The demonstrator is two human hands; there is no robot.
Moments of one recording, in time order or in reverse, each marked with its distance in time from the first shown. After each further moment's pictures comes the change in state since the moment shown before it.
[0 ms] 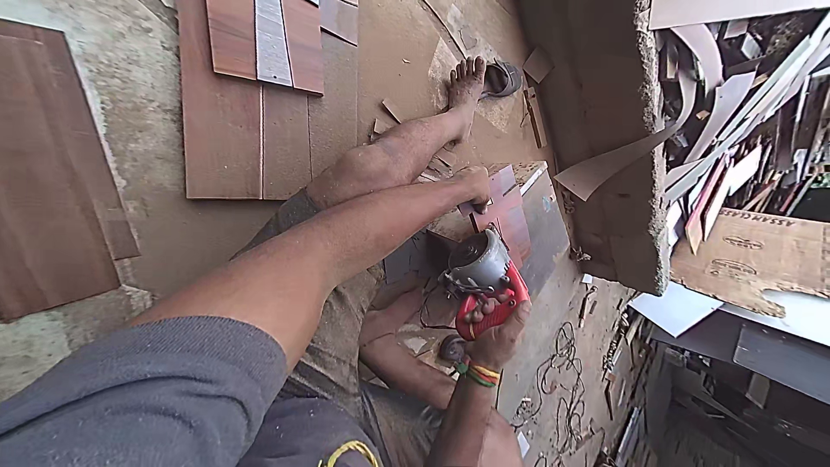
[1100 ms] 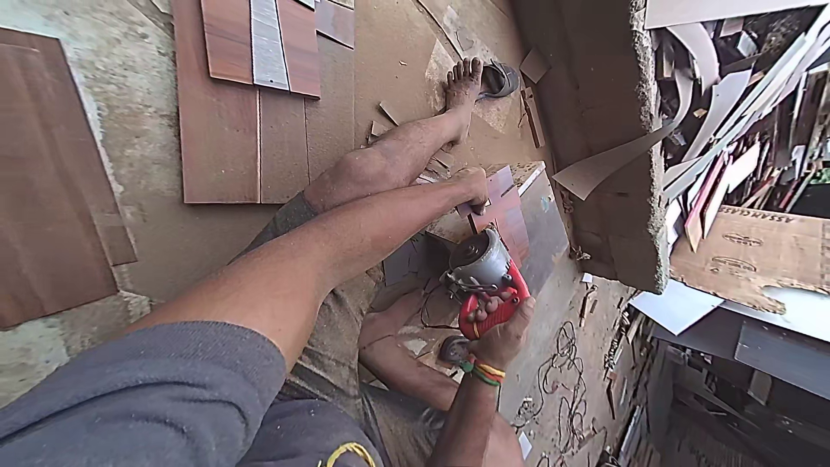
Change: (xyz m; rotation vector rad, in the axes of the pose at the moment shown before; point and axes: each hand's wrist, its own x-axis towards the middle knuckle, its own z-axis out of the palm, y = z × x) left_hand 0.004 0.000 0.001 -0.004 -0.012 -0.013; right_hand 0.003 -0.014 0.007 -0.035 0.064 0.058
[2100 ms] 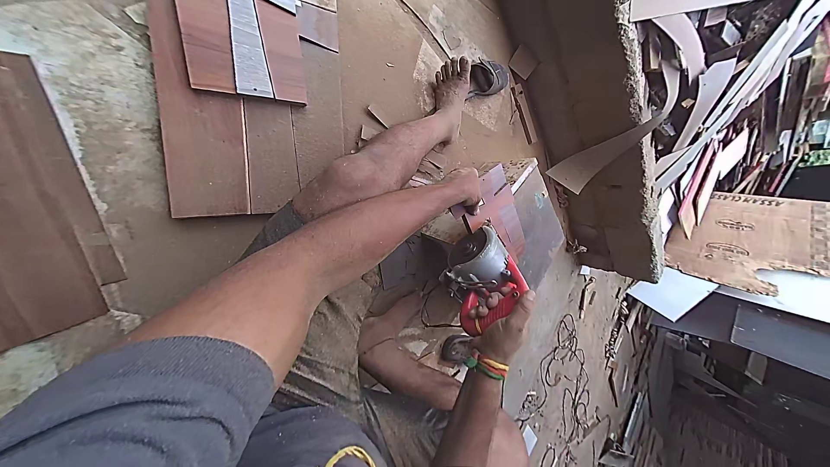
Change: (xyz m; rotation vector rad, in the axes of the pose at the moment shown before) left_hand -0.001 0.001 -0.001 -0.005 -0.008 -0.004; right_hand 0.008 -0.006 0.004 -0.011 0.025 0.008
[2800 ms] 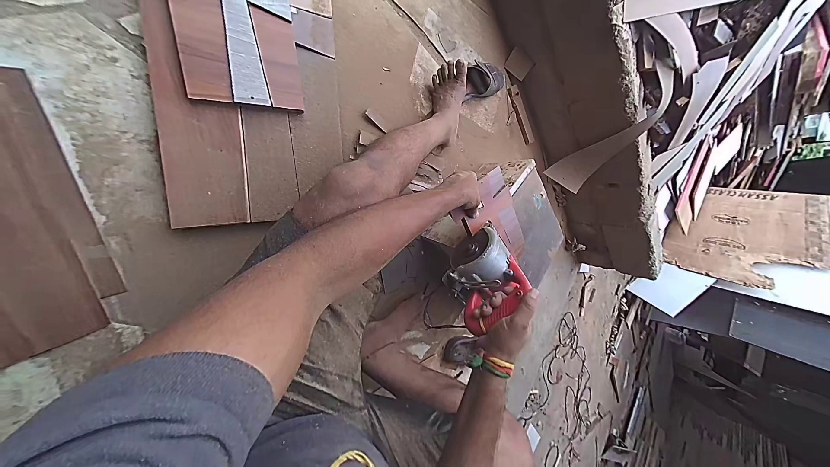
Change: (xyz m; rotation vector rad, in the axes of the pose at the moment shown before) left_hand 0.001 0.001 -0.001 0.015 -0.019 -0.007; right_hand 0.006 -0.004 0.003 0.013 -0.003 -0.004
